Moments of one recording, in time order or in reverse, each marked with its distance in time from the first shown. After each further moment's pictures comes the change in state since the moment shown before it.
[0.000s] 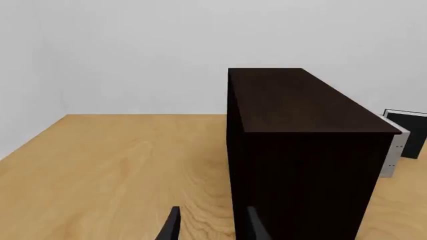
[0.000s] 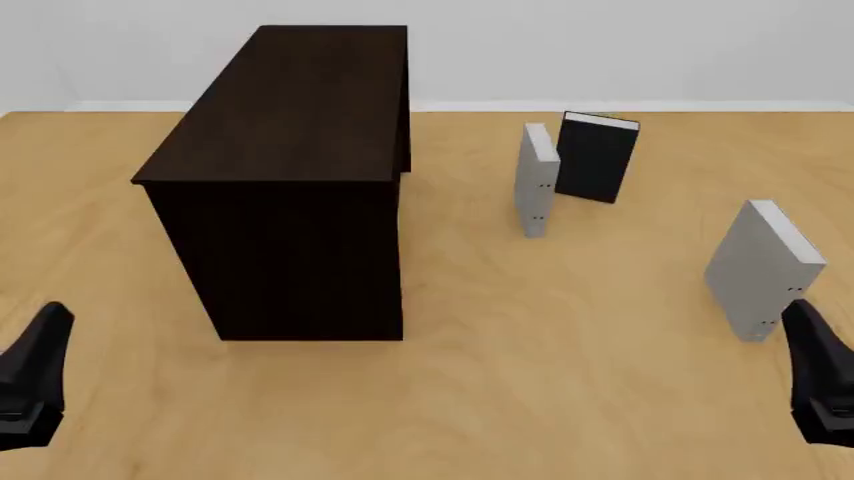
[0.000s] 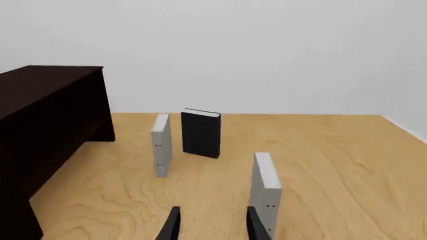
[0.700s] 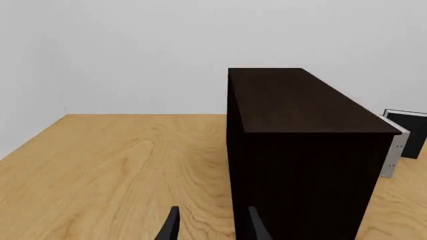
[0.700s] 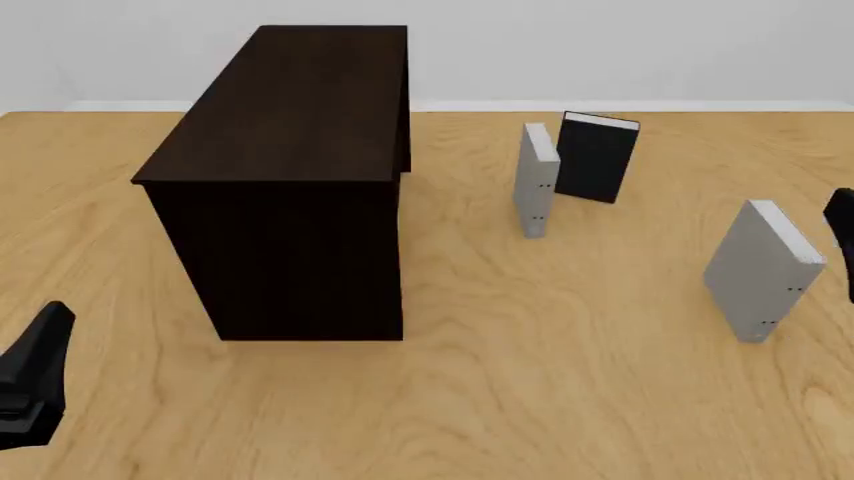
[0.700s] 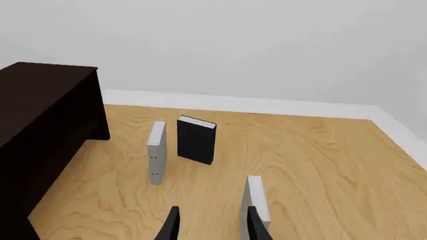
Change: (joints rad) left arm 0.000 0.005 -0.002 -0.001 -0.001; right arm -0.005 0.321 -0.409 0.213 -0.061
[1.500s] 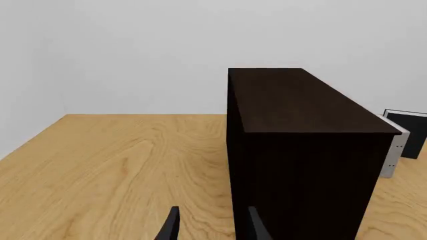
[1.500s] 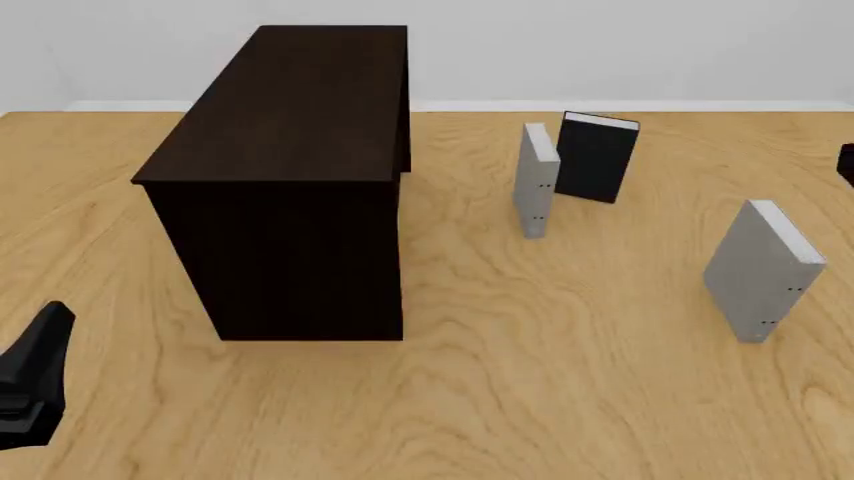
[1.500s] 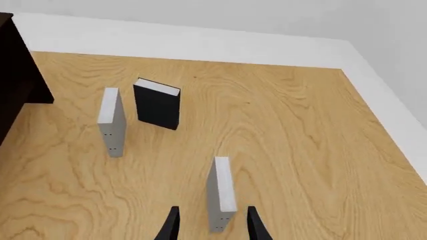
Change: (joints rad) left arm 0.000 -0.002 0.000 0.001 0.000; right arm -0.157 0.366 -0.310 0.243 -0.087
